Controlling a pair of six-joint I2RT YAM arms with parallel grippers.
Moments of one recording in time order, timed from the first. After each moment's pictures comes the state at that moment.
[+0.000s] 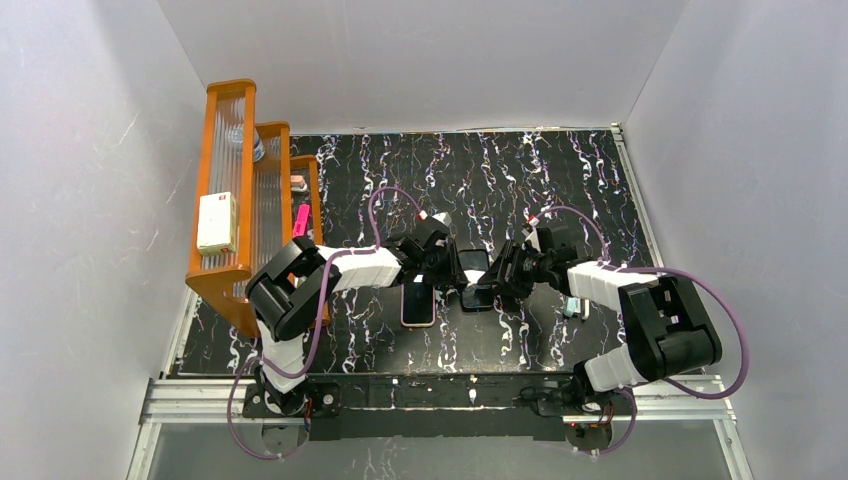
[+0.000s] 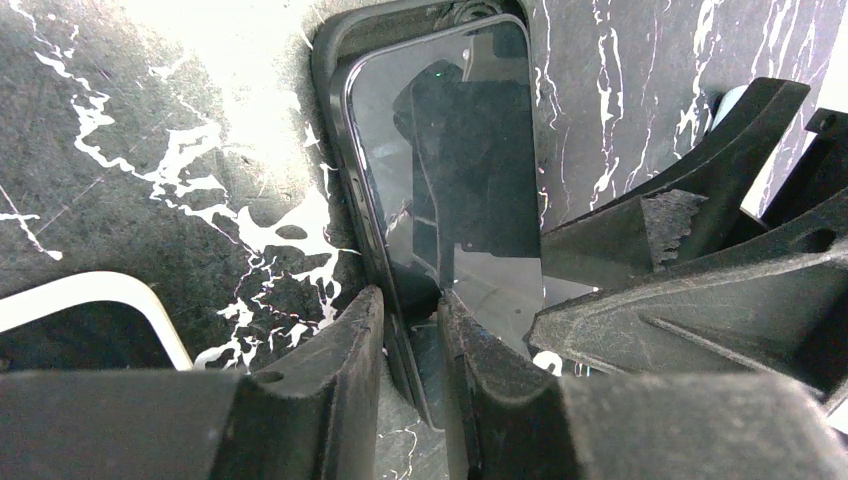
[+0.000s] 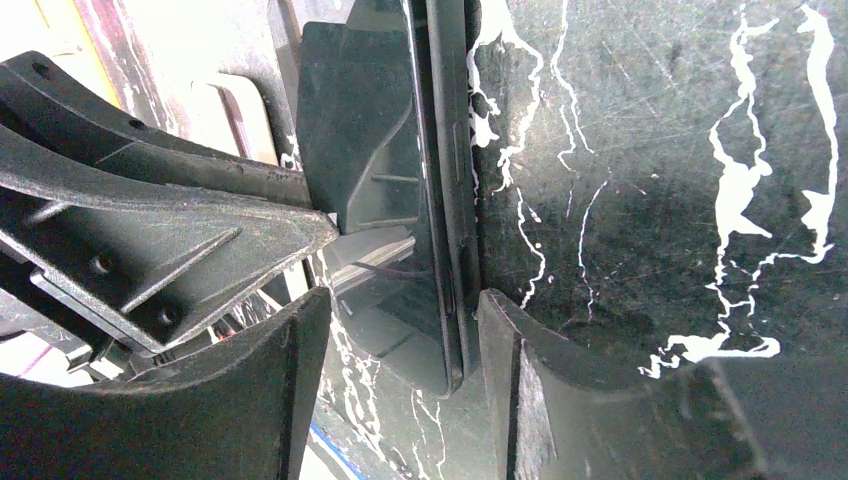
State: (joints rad) left arm -0.84 1.86 1.03 0.02 0.15 -0.85; right arm 0.31 1.44 0.54 0.00 -0.56 0.70
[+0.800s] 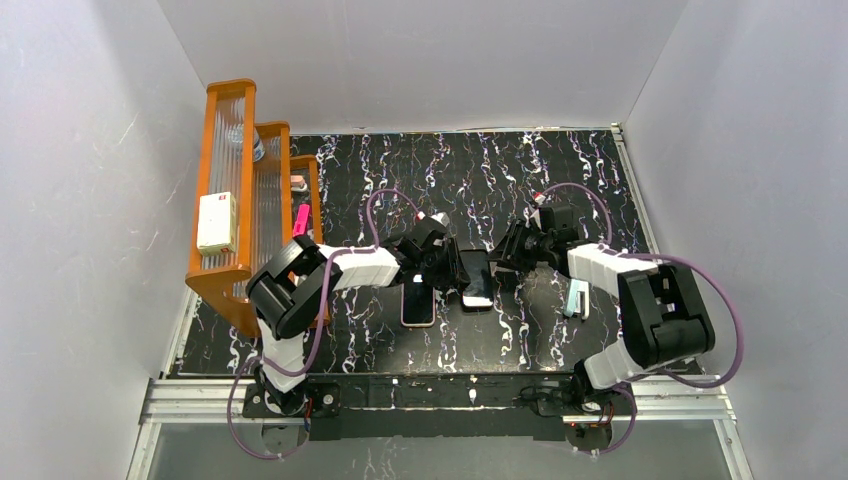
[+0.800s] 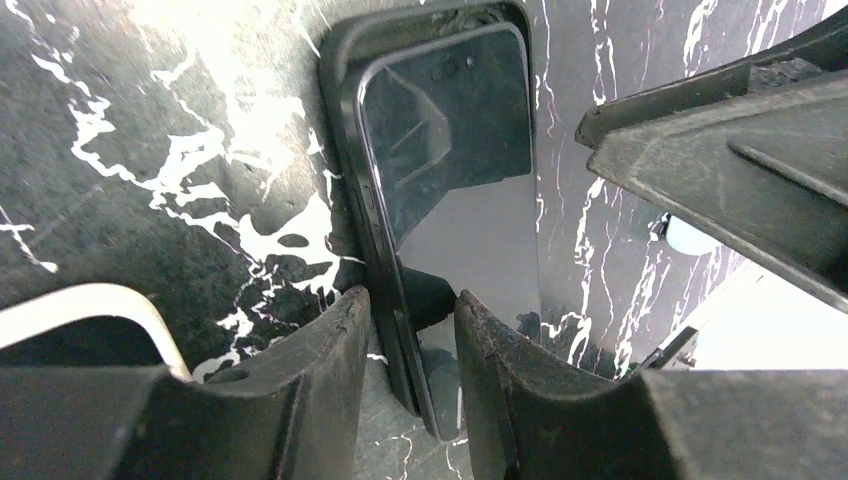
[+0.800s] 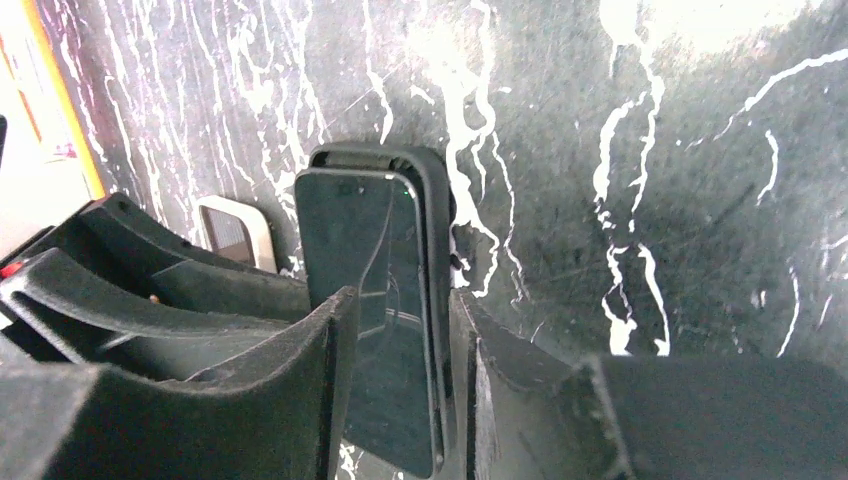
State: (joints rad) left arm -0.82 1.86 1.01 0.06 0.16 -0.87; right arm 0.27 1.48 0.67 -0.01 -0.43 0.63
